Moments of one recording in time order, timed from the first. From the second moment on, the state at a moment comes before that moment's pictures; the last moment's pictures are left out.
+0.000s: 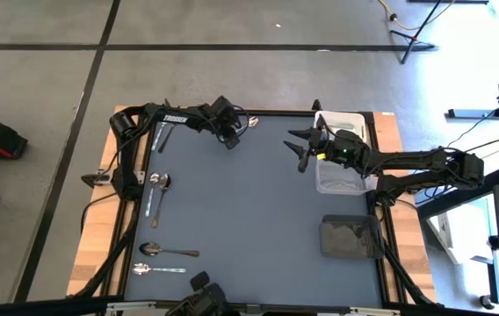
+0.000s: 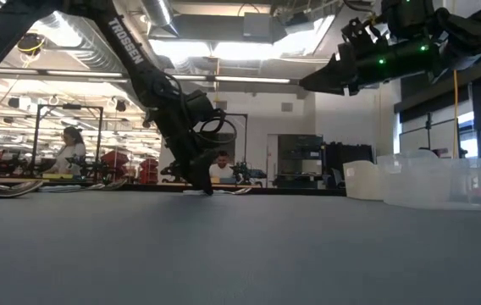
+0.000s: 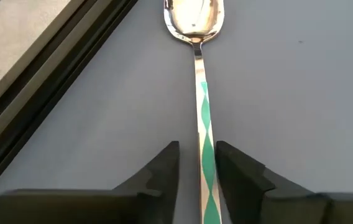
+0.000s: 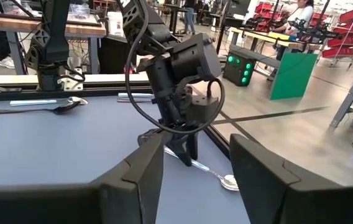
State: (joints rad) left arm 0.69 1.98 1.11 -0.14 0.06 0.09; right arm -0.32 1.15 0.46 0.59 0.07 -0.13
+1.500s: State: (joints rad) left arm 0.25 1.33 0.39 0.89 0.16 0.12; right arm -0.32 1.37 0.48 0.86 -0.22 -0.06
